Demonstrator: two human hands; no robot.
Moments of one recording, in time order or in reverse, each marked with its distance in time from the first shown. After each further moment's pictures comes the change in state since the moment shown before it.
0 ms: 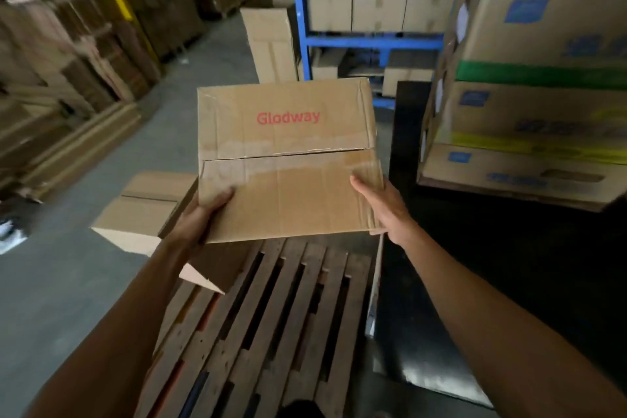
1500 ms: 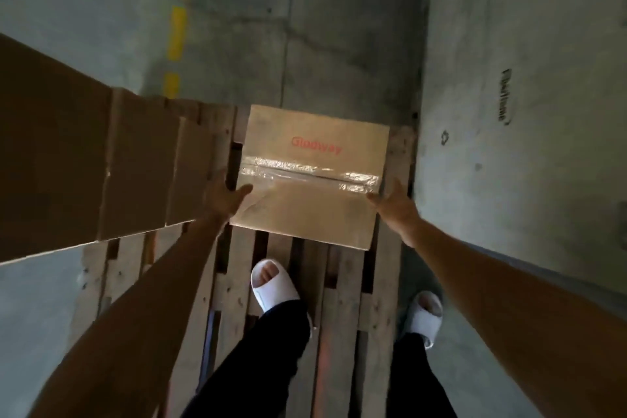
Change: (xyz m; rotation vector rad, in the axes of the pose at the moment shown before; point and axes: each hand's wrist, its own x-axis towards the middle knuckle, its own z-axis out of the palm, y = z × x) left_hand 0.331 -0.430 -0.076 0.634 -0.068 -0.618; right_hand 0.278 0.378 0.167 -0.457 0.094 0.638
